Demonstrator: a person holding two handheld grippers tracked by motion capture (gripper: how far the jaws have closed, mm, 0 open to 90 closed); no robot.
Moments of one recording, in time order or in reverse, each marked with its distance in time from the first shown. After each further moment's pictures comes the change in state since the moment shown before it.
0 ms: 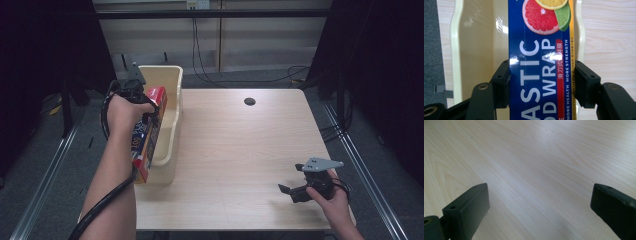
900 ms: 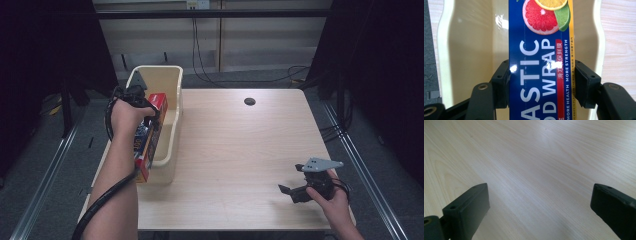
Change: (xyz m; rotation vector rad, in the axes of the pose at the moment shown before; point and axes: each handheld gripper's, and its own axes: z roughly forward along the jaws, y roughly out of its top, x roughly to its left) left arm 0.008 0.010 0.028 0.025 -0.003 -0.010; right arm 0.000 -0.001 0.000 0.008 -0.003 -0.004
